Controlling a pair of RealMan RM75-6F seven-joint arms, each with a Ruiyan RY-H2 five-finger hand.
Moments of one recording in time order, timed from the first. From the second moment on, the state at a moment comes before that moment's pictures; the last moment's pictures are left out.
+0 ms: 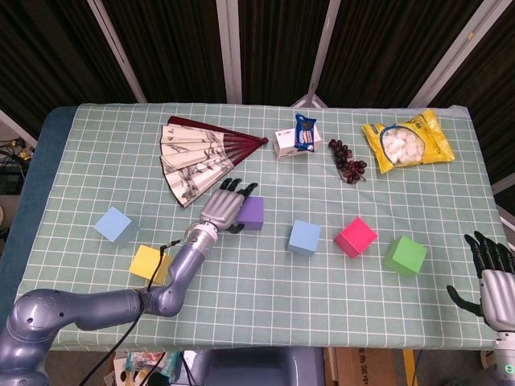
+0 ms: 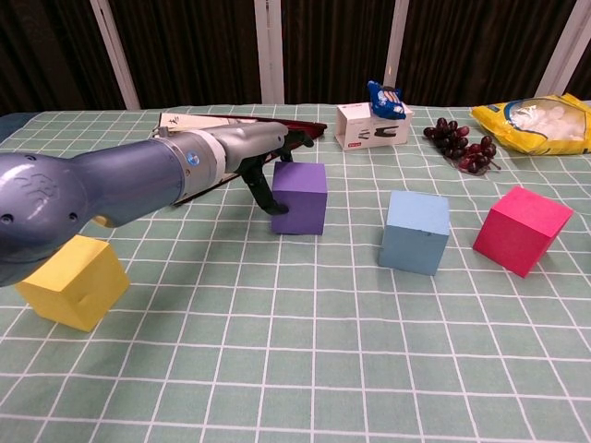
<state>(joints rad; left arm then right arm) -1.10 -1.80 -0.28 -1.25 0.69 0.87 0.54 0.04 -1.06 0.08 -1.67 -1.40 1.44 0.03</state>
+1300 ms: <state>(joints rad) -1.02 -1.63 -0.29 -1.52 0.76 1.00 0.51 0.04 -1.06 0.08 -1.67 -1.41 1.45 0.04</state>
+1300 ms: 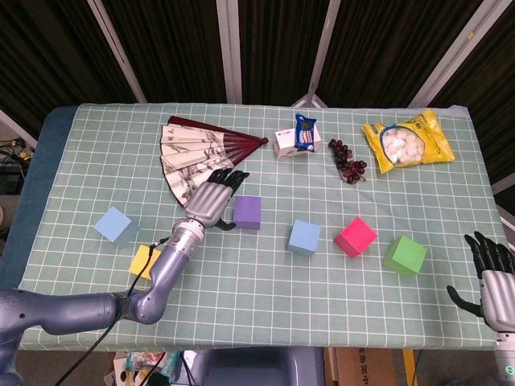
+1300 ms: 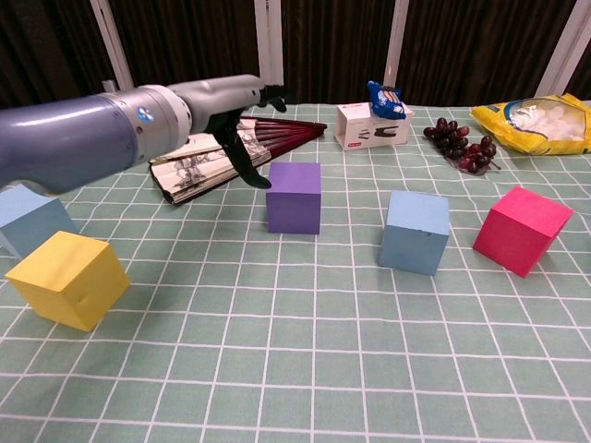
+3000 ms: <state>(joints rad) -0.56 -1.17 -0.24 -1.94 1.02 1.35 0.24 0.62 -1.44 0.22 -1.93 -0.83 1.11 -0.66</state>
